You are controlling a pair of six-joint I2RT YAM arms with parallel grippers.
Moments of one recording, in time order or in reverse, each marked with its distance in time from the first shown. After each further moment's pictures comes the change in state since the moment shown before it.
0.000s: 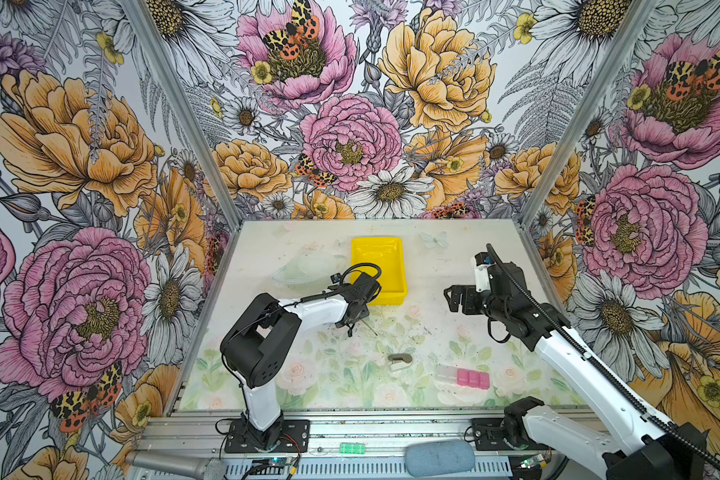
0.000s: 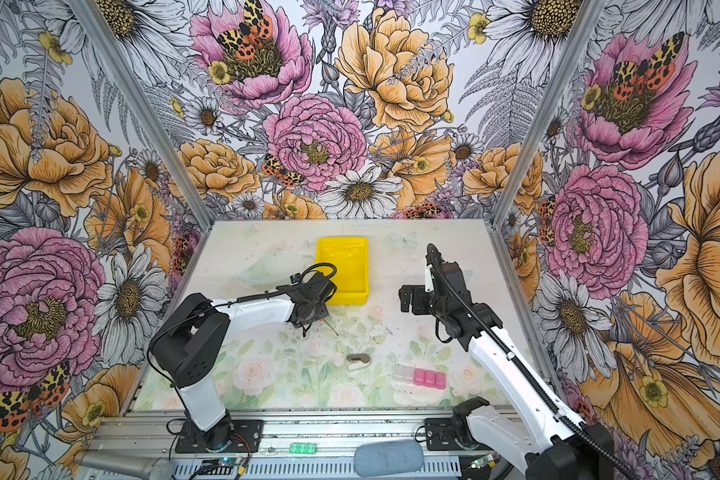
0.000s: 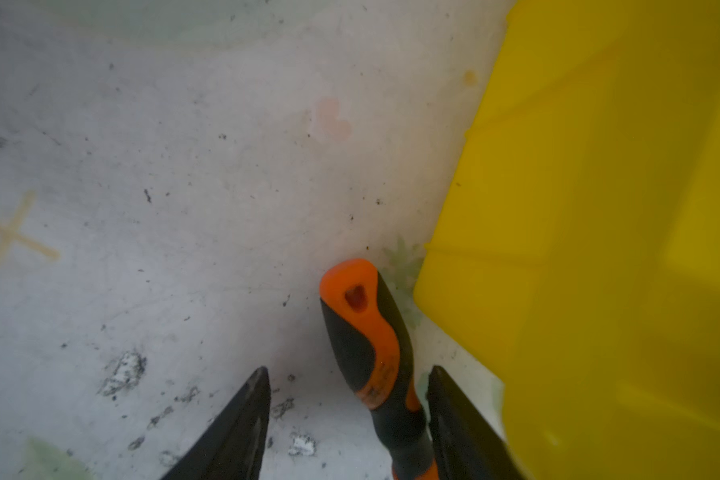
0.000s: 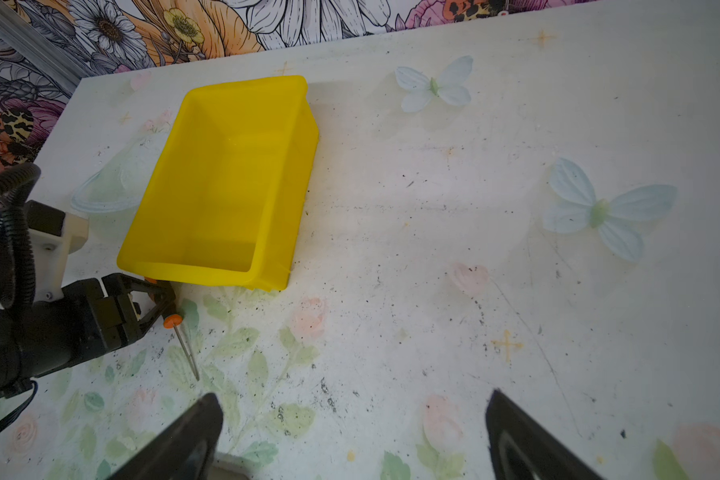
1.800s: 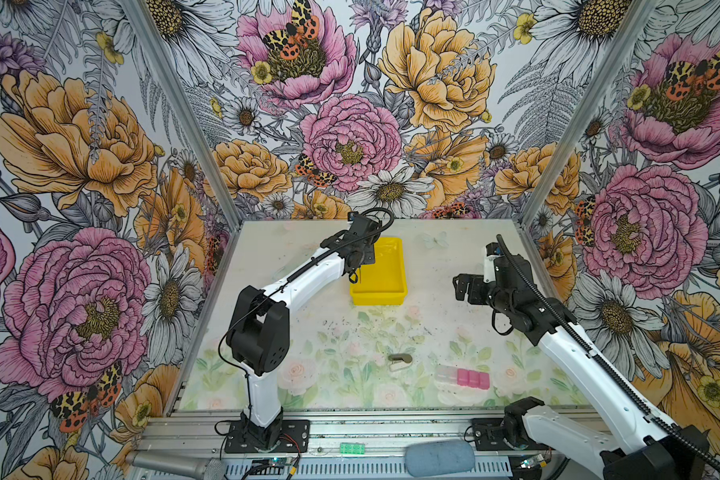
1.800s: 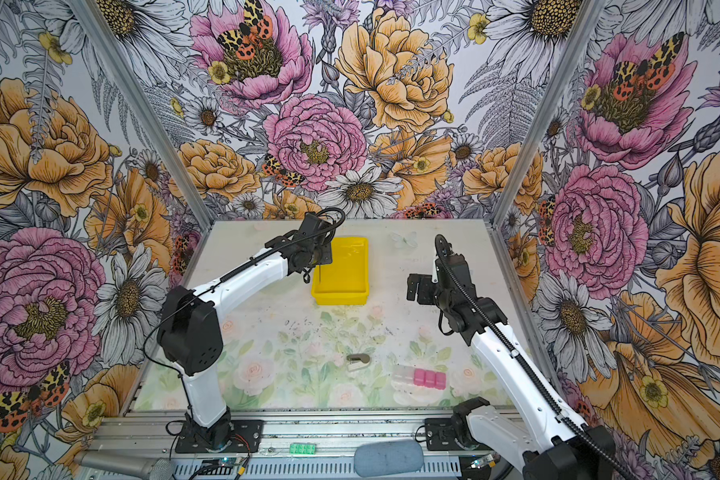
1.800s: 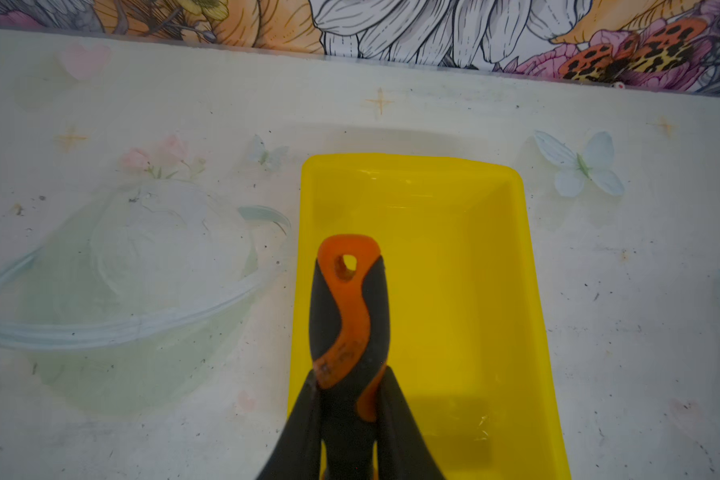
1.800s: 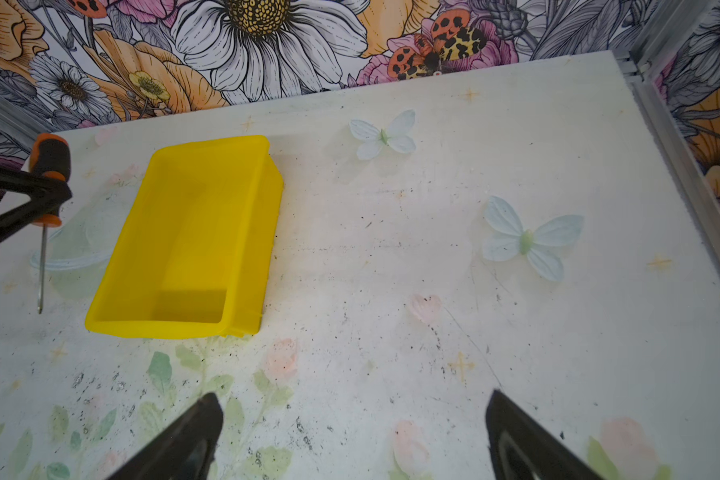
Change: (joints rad) left arm 0.111 0.125 0.576 -0.103 0.045 0.517; right arm -0.043 0.014 0.072 -0.010 0.105 0.017
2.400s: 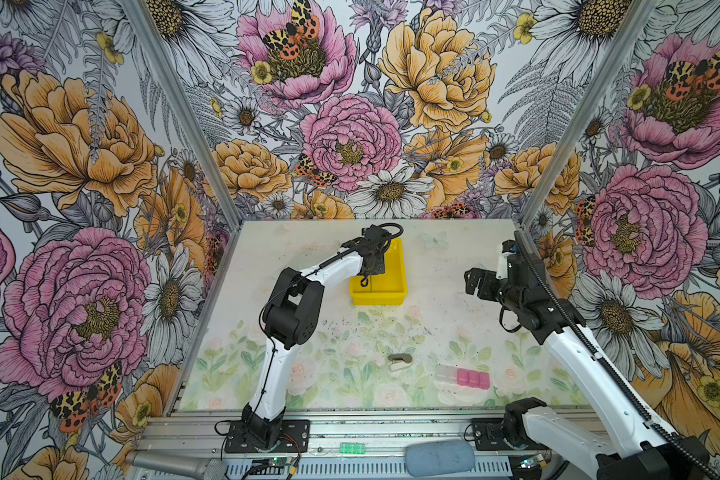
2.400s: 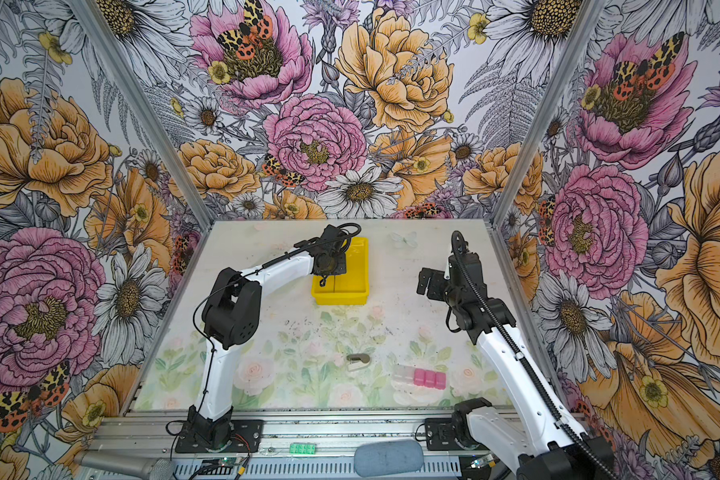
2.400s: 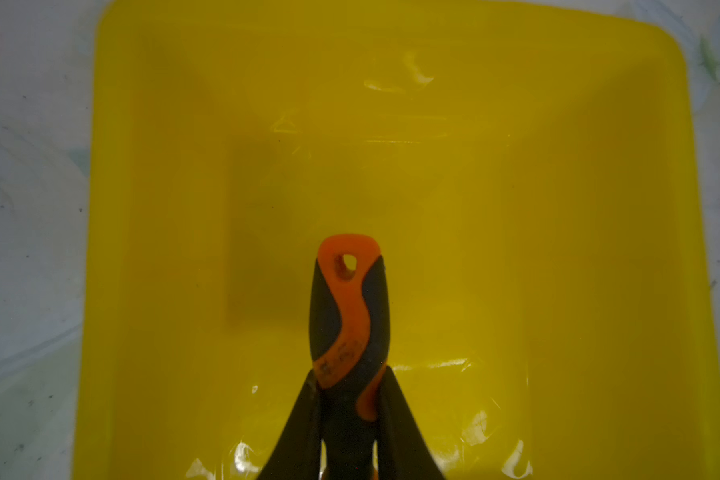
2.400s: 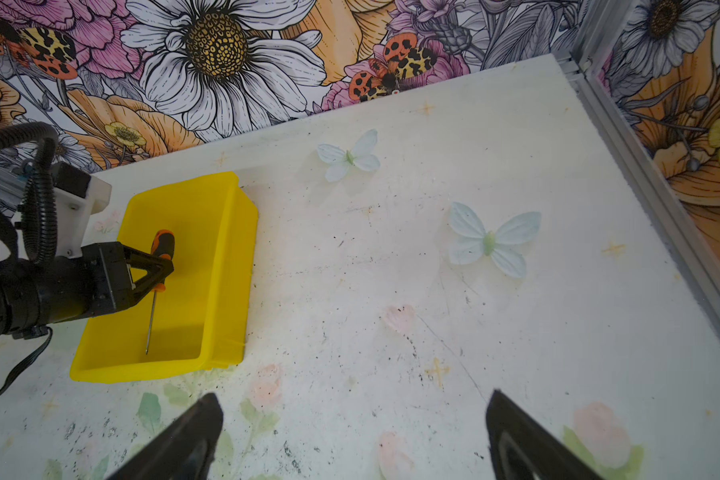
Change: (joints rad) left arm 0.013 0.274 0.119 0.008 0.117 -0.020; right arm -0.092 -0.019 0.000 0.014 -0.034 0.029
